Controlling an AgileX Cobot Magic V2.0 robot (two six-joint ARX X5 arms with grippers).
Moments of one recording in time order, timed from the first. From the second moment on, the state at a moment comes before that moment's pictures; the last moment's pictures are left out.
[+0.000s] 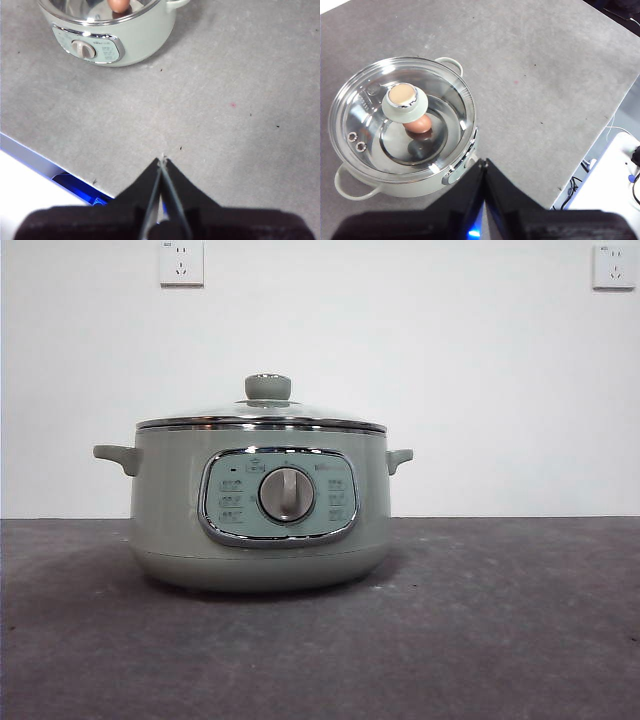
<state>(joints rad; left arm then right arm) -0.55 1.32 1.91 -1.32 0.24 0.07 0.63 0.87 1.37 -1.35 0.09 0.07</state>
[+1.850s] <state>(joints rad) -0.01 0.26 0.24 -0.15 0.22 0.13 0.63 0.91 1.37 -1.35 0.10 0.07</state>
